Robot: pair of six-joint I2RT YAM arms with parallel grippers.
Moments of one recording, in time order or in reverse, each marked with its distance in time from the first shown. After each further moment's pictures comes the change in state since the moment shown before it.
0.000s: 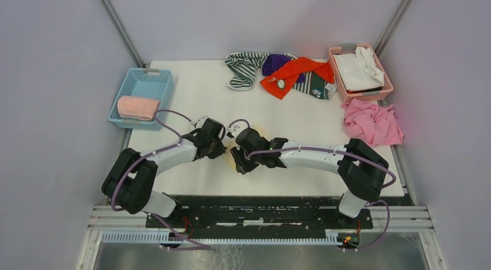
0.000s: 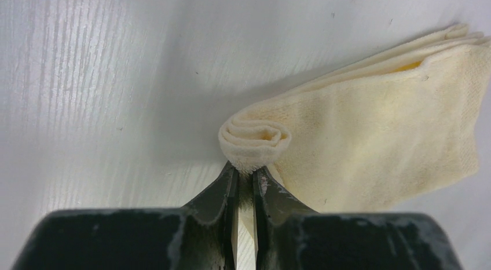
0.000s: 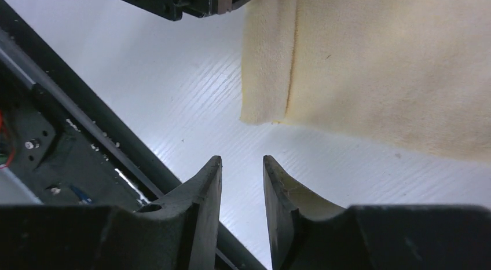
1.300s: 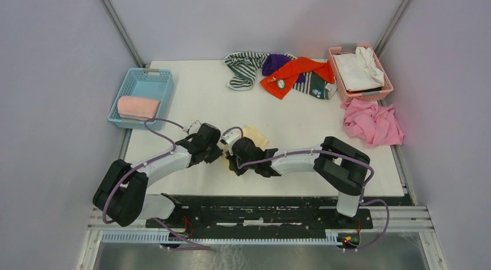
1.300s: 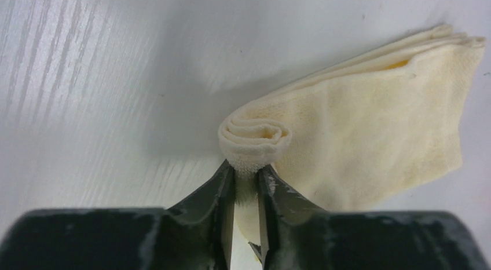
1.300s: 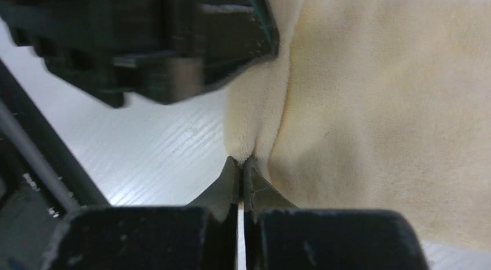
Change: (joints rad) left arm -0.010 -0.095 -0.066 -0.041 -0.051 -0.142; right arm 0.085 0.164 -0.078 0.399 0.183 -0.121
